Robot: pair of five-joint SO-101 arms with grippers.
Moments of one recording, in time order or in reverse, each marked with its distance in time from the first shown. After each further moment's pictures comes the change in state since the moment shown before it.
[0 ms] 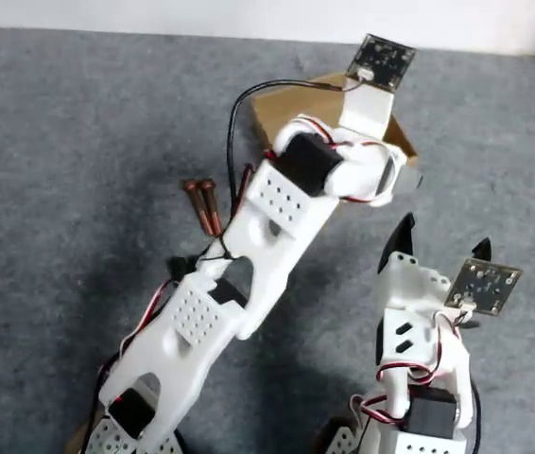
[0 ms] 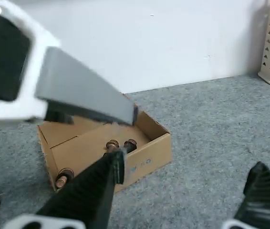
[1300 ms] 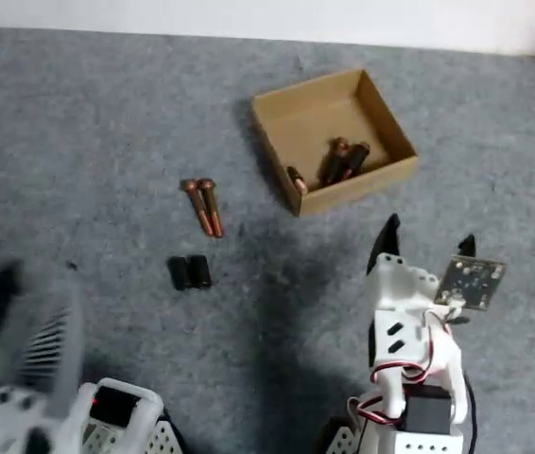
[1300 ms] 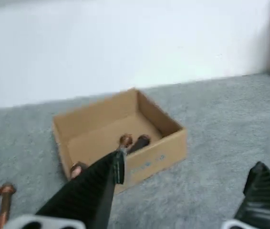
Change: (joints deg) left arm -27.8 -117.0 74.3 1.1 -18.0; right arm -4.0 0.0 1.2 0.0 0.0
